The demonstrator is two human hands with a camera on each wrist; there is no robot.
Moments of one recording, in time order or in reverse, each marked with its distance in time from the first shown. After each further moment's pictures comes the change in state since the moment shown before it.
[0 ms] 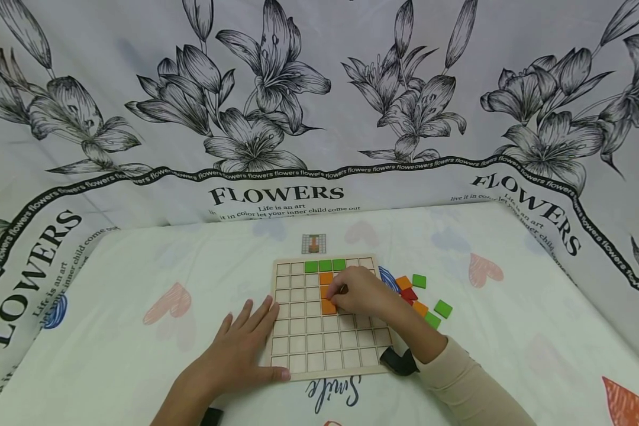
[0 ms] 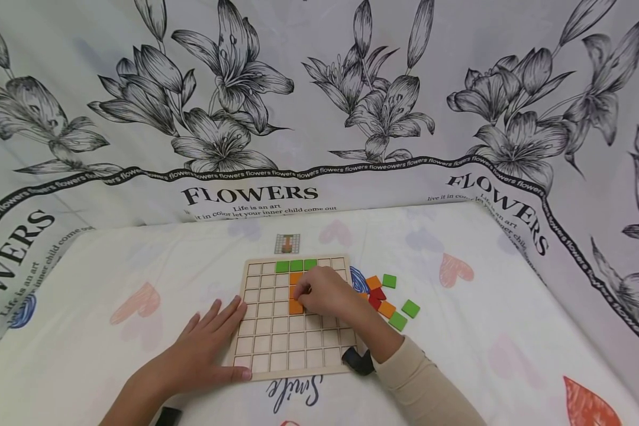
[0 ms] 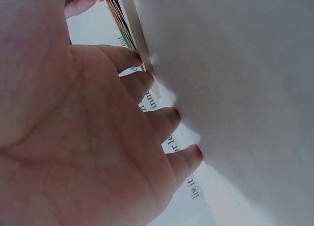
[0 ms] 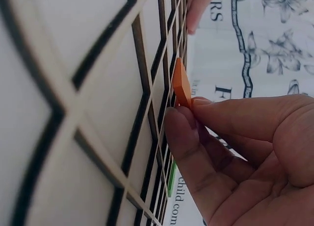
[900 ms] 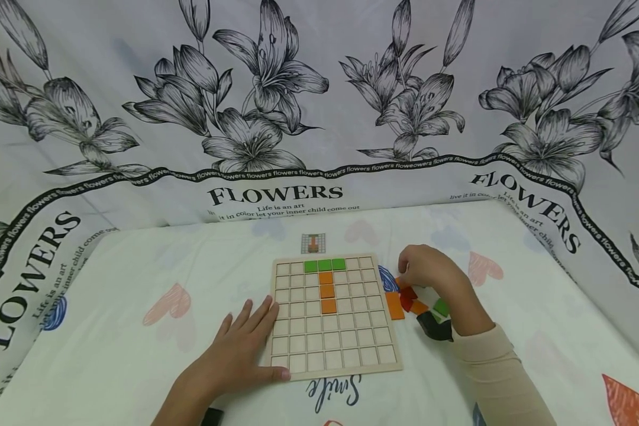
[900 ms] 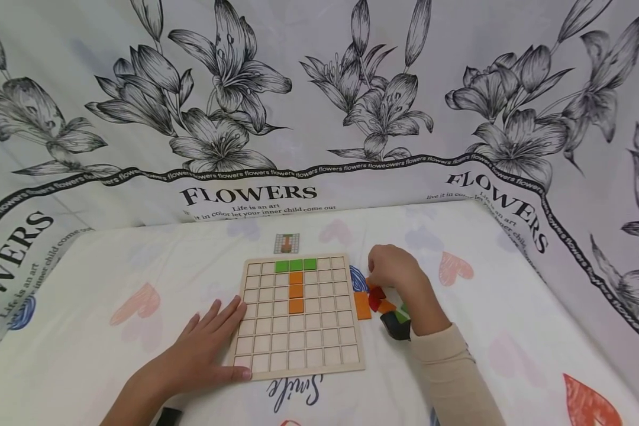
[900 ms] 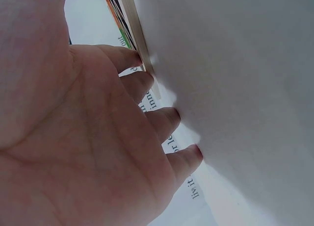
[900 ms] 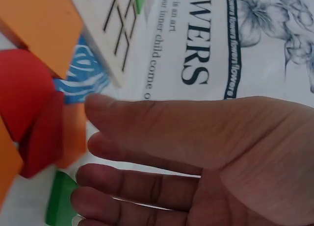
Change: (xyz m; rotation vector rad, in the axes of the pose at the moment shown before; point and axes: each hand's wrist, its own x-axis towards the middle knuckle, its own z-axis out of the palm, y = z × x) left_hand 0.001 0.002 0.000 0.000 -0.009 -0.012; right_hand -0.025 0.057 -0.087 -0.263 -0.075 0.367
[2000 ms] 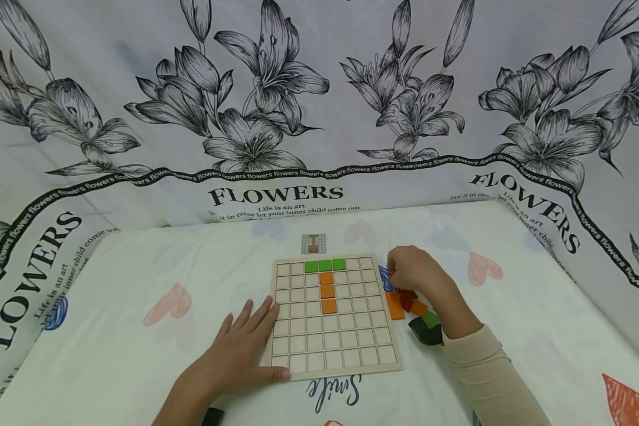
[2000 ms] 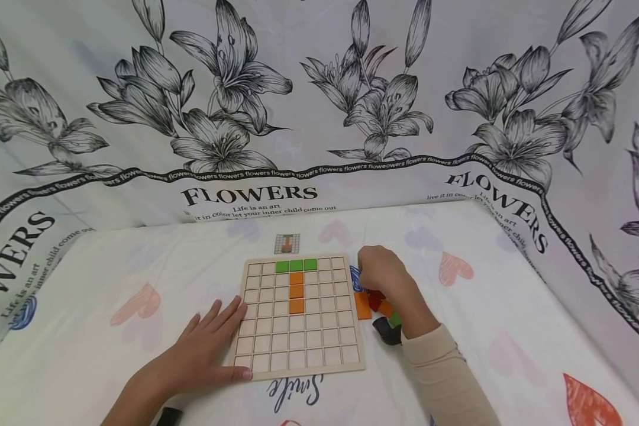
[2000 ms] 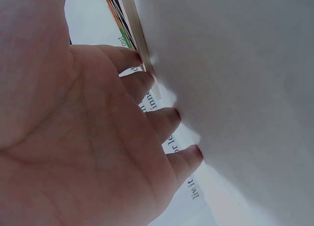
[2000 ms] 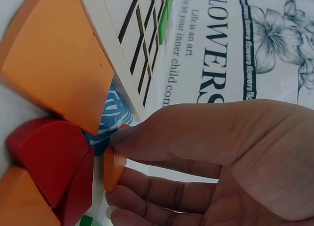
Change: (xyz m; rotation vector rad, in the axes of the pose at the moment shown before) left_hand -0.003 -0.001 -0.001 -0.002 0.030 0.038; right_hand 0.009 -0.015 0.015 -0.020 0.069 -0.024
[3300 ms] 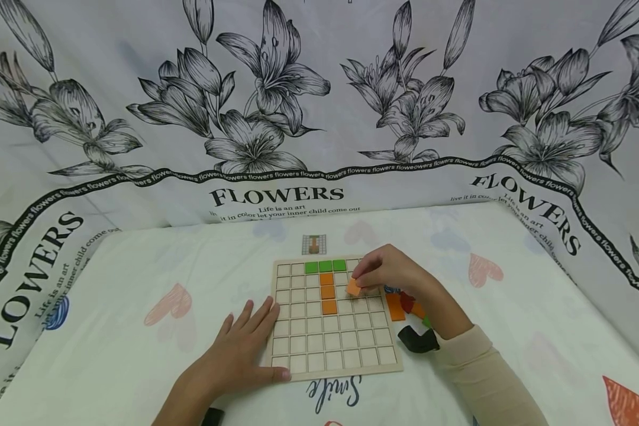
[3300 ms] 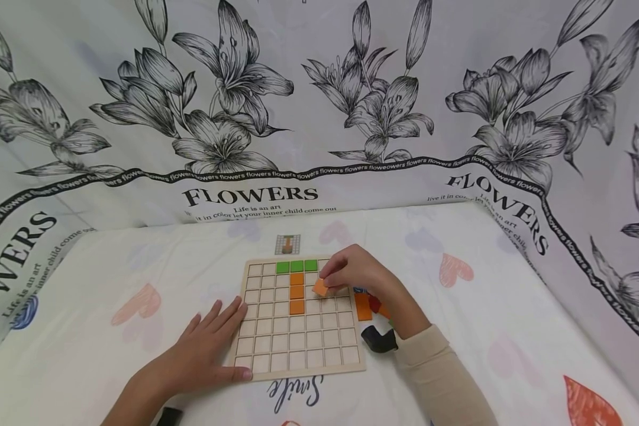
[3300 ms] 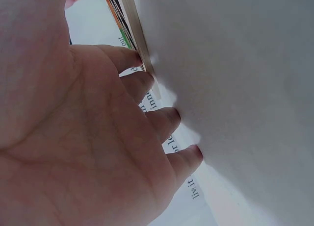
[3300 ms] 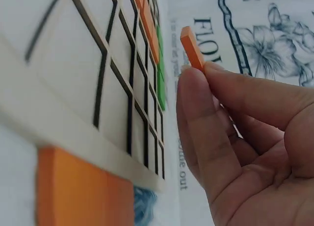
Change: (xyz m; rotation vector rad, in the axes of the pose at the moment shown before) left_hand 0.001 0.000 0.001 -0.007 -0.013 -0.014; right_hand 0.011 -0.011 0.019 0.760 -0.155 -0.158
